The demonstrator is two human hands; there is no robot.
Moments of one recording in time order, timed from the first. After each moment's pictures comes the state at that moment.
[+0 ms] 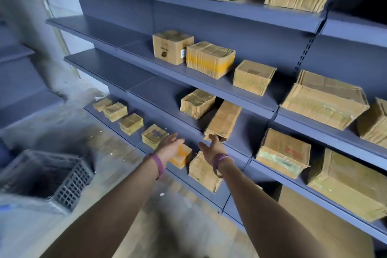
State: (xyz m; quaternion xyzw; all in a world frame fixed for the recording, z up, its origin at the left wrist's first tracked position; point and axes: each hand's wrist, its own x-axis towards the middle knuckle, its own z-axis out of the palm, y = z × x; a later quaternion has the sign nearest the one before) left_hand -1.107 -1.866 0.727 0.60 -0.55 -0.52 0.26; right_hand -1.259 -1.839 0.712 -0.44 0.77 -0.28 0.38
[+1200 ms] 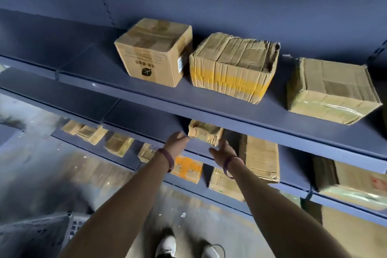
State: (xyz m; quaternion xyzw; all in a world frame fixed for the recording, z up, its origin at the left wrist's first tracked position) left_hand -1.139 -2.259 0.628 0.57 -0.59 -0.55 0.10; right_hand -1.281 -2.169 0.604 -0.30 0.82 -0.22 0.43
